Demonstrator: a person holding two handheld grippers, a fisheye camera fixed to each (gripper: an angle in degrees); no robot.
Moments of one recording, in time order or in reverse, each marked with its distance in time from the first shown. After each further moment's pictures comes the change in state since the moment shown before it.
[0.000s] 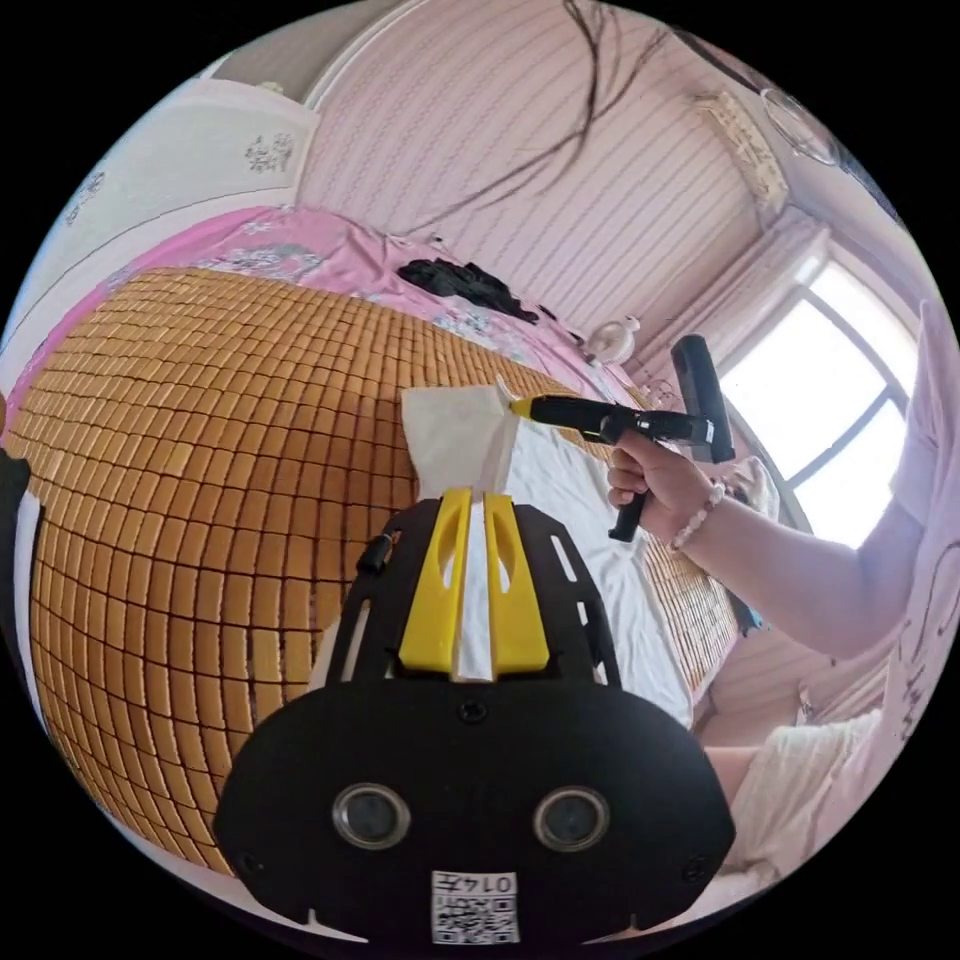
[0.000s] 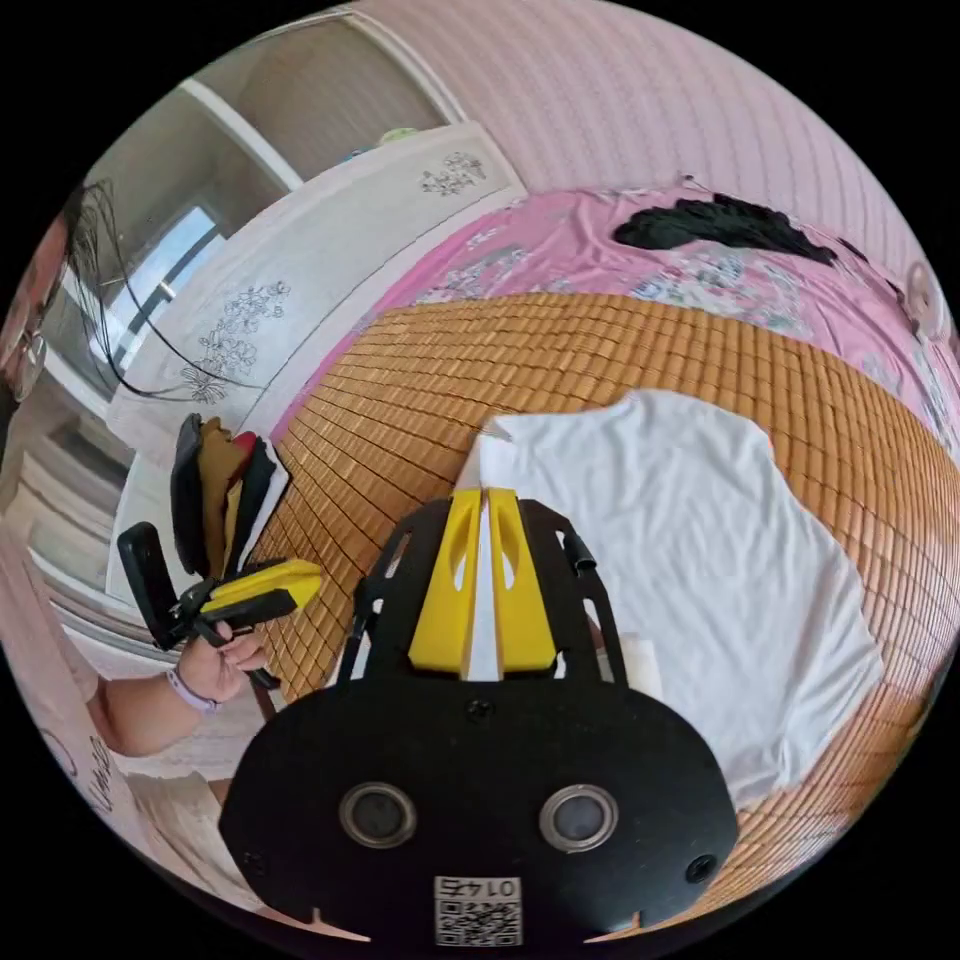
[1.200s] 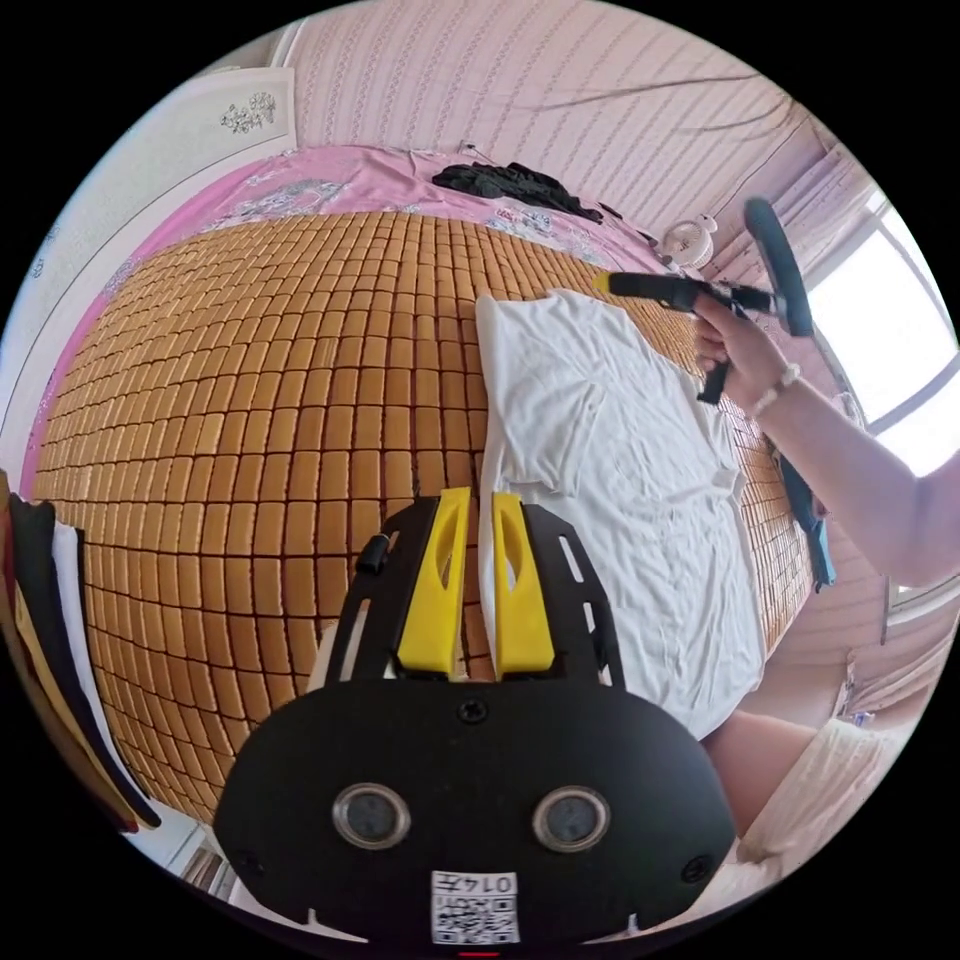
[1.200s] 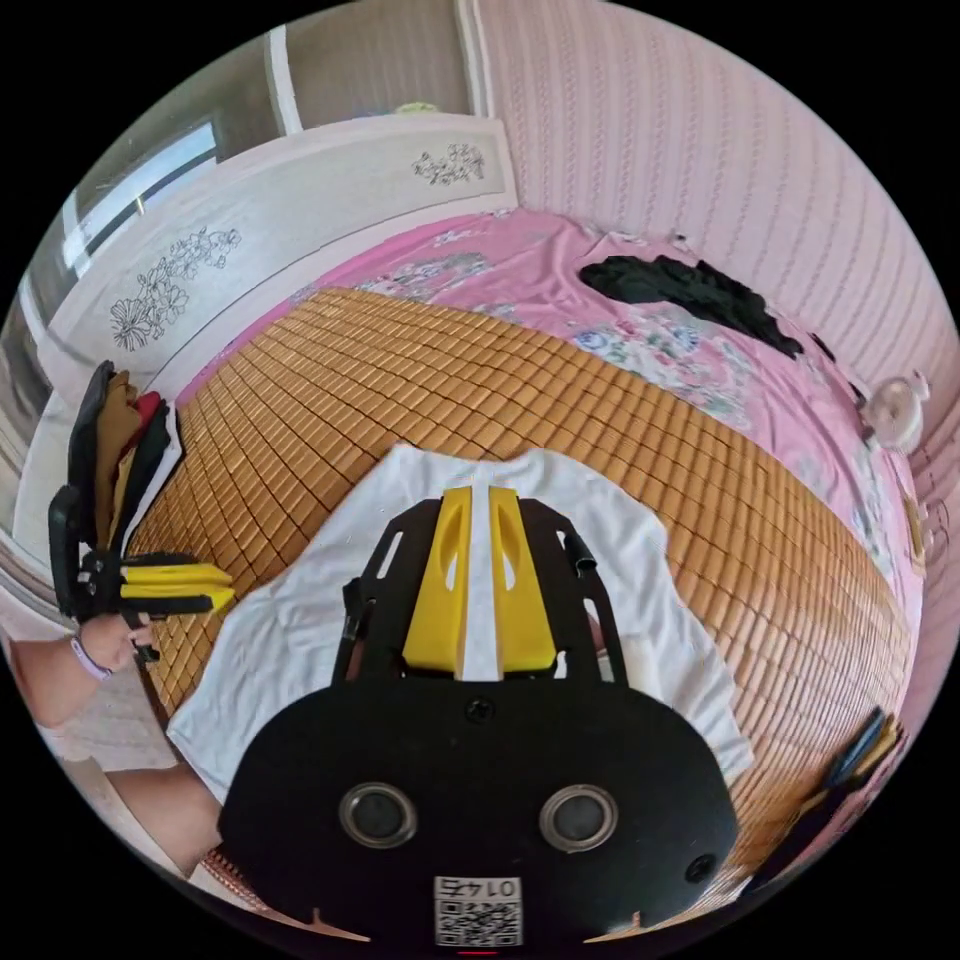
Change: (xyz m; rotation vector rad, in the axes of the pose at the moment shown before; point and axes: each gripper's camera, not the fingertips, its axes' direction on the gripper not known) left arm 0.064 -0.086 0.124 -0.283 -0.229 0.032; right arm 0.037 -0.026 -0.089 0.015 0.294 -0.171
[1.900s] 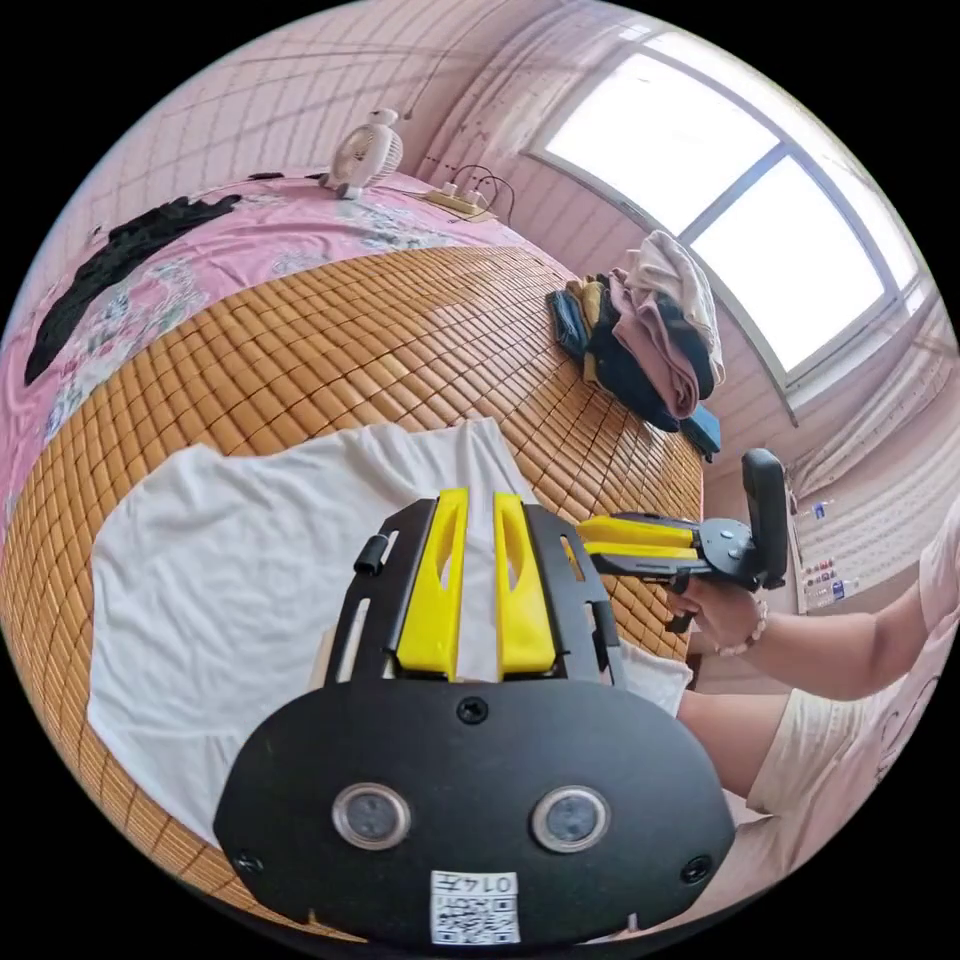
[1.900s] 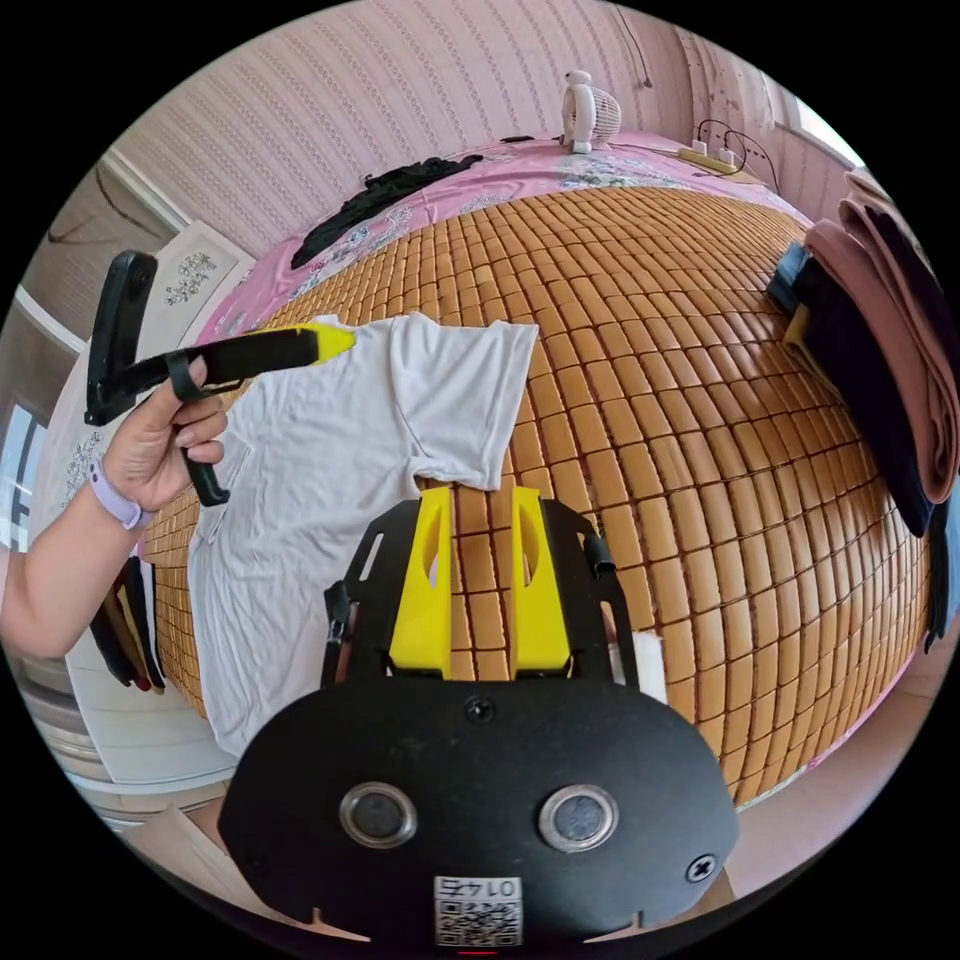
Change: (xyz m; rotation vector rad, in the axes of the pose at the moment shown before) left arm 0.353 -0.214 0.140 -0.167 0.399 0.647; right arm 0.154 0.323 -0.165 -0.055 0.085 0.728
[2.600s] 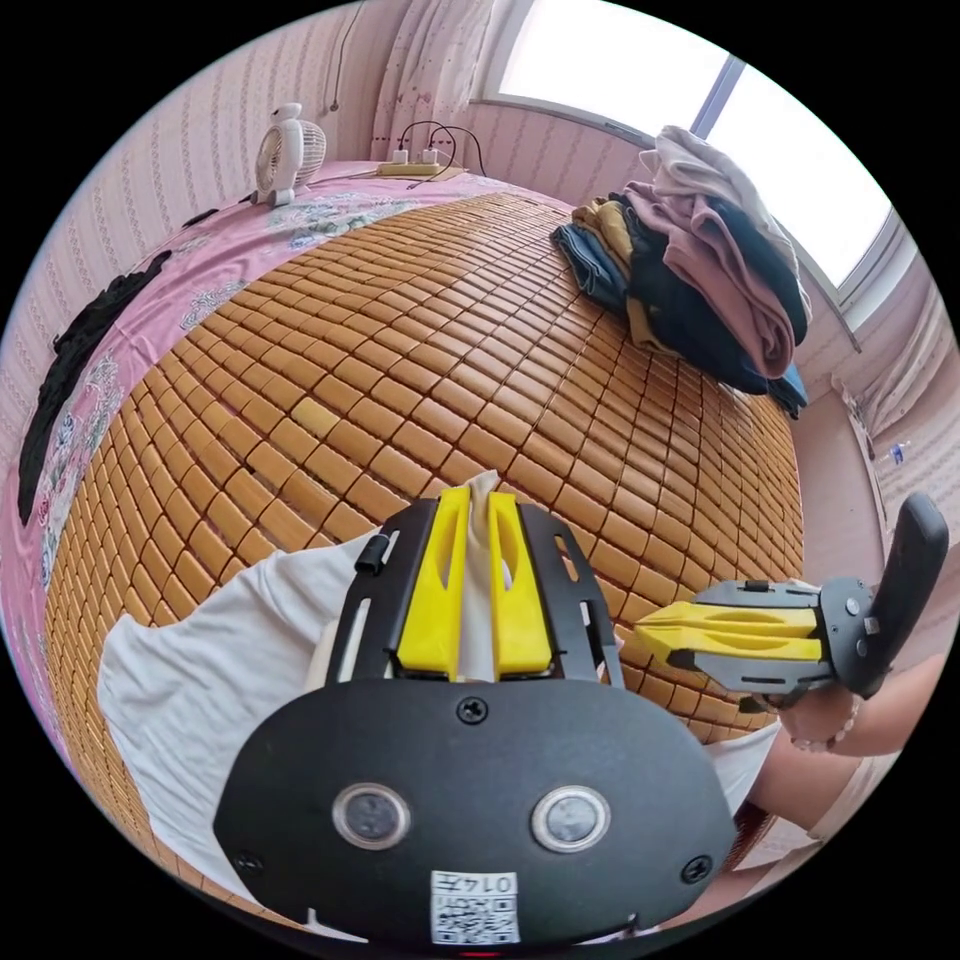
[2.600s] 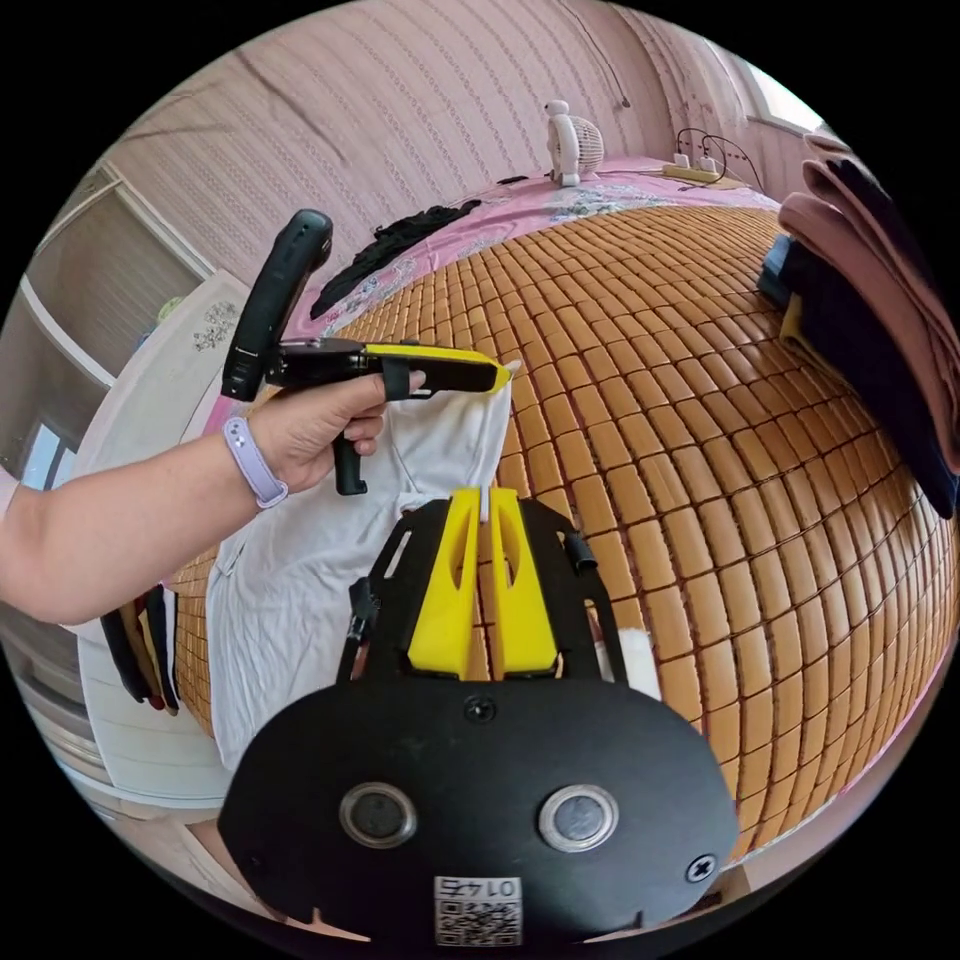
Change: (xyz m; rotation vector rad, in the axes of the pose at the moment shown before) left arm 0.051 -0.087 0.118 -0.101 -0.189 0.161; right arm 0.052 0.015 -0.037 0.141 -0.103 0.036
